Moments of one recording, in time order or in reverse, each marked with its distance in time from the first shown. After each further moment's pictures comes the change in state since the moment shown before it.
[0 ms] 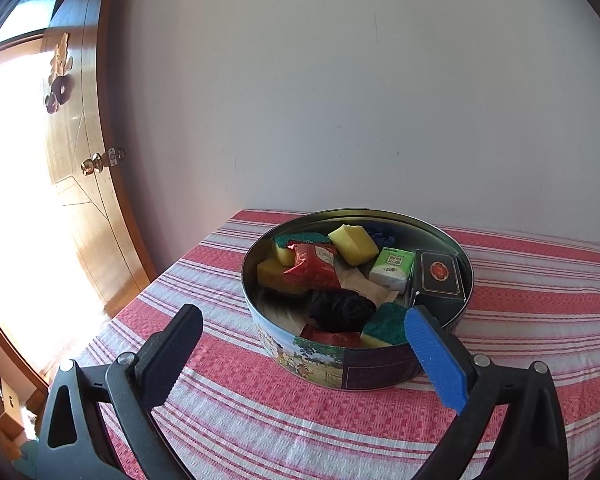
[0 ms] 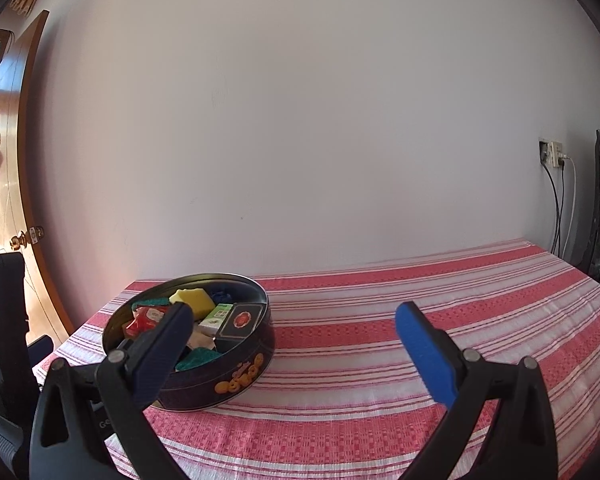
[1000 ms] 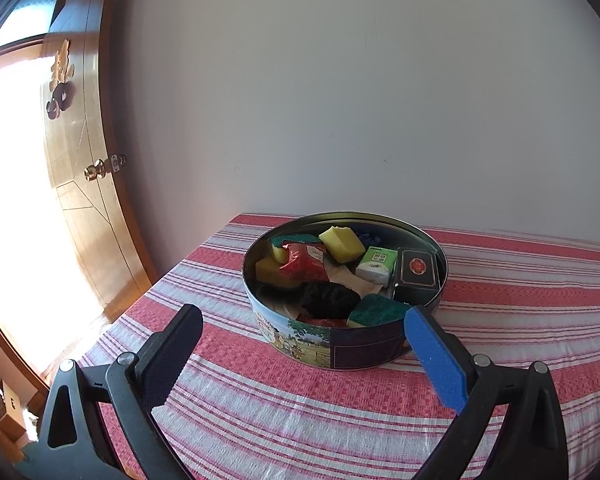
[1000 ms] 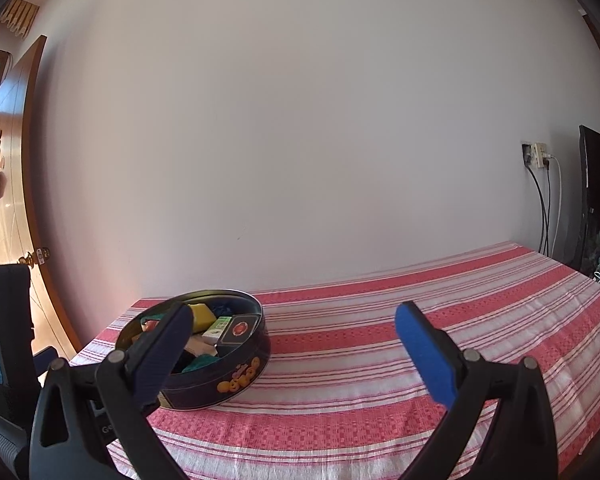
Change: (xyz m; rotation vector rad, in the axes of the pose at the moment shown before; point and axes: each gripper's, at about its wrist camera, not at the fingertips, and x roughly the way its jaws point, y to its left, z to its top) left arm -0.035 0.000 -0.001 0.014 -0.010 -0.042; right arm -0.040 -0.016 0.003 0.044 -0.062 -0.002
